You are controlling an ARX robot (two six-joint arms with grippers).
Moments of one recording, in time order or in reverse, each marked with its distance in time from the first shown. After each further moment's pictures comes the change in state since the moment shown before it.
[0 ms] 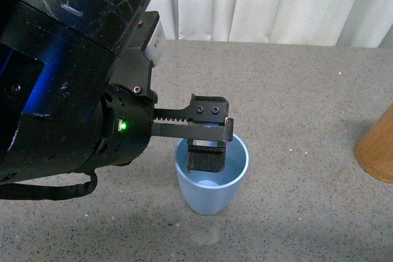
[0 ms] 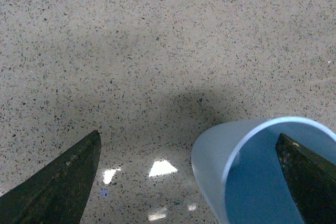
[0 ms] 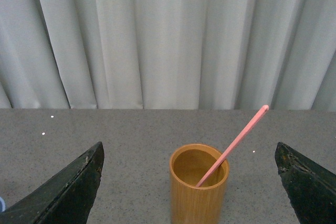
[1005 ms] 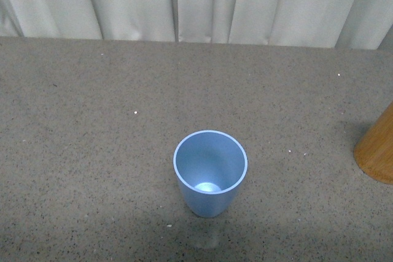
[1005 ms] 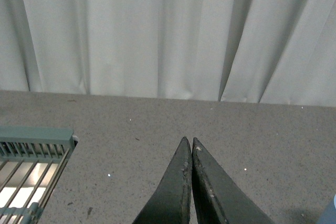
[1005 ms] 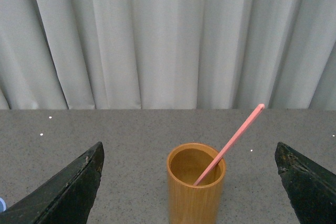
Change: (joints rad) left arm 0.591 -1.686 -0.686 -0.182 0.158 0.375; right arm 0.000 0.000 0.000 -0.001 0.003 0.000
